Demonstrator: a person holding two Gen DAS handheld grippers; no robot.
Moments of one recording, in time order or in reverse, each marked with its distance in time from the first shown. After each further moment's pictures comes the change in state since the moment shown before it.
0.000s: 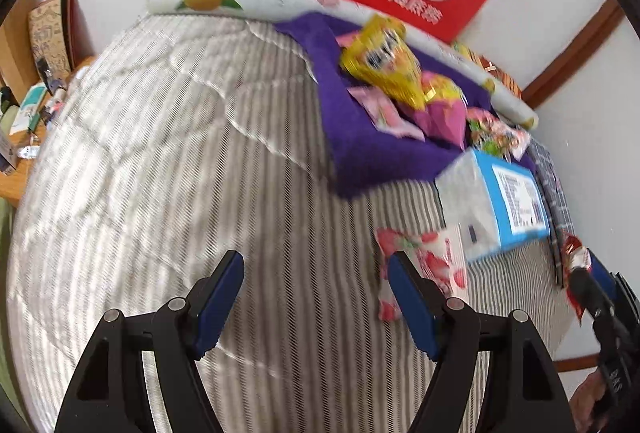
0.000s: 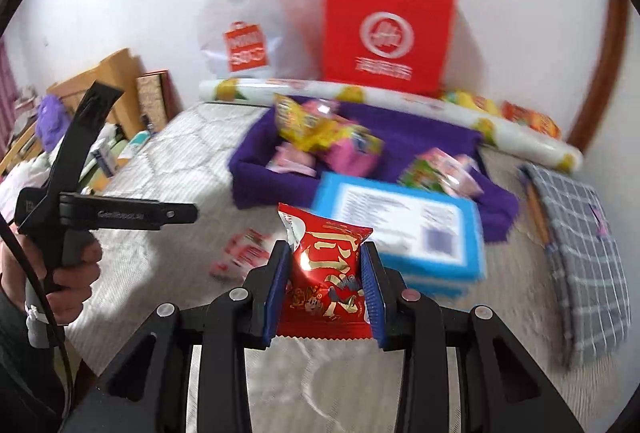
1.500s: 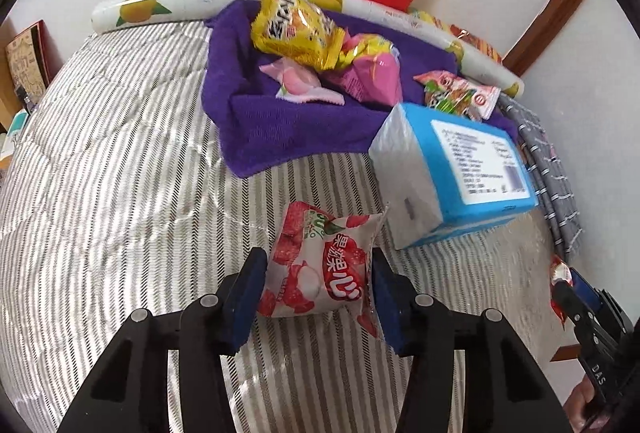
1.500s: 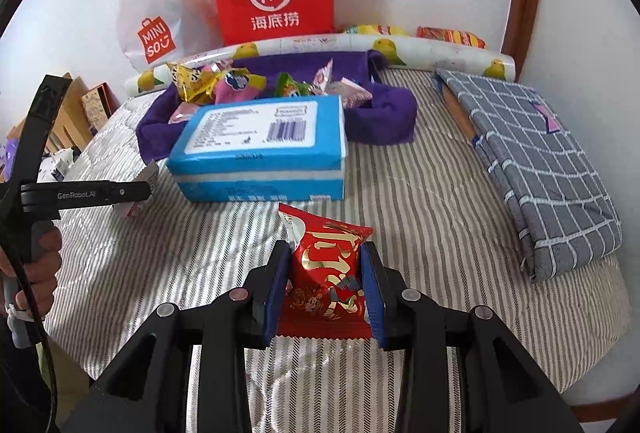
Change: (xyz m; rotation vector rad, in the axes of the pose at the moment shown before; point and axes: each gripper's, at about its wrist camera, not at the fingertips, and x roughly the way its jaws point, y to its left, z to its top) left arm 0.009 -0.069 -0.019 0.086 -0.007 0.016; right arm -0.008 -0.092 -0.068 0.186 0.067 -0.088
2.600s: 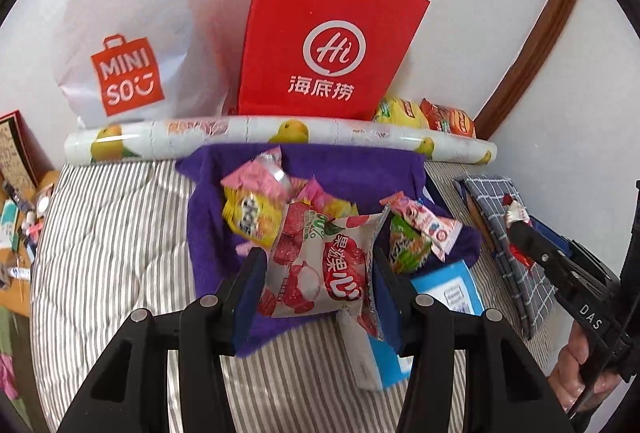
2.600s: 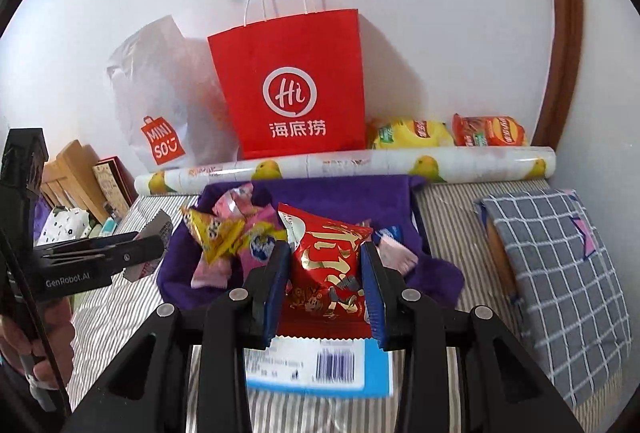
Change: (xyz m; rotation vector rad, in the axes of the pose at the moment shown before) left arm -0.035 -0.023 0.128 0.084 -0.159 -0.047; right arm 0.023 0.021 0.162 0.023 -0.153 0.084
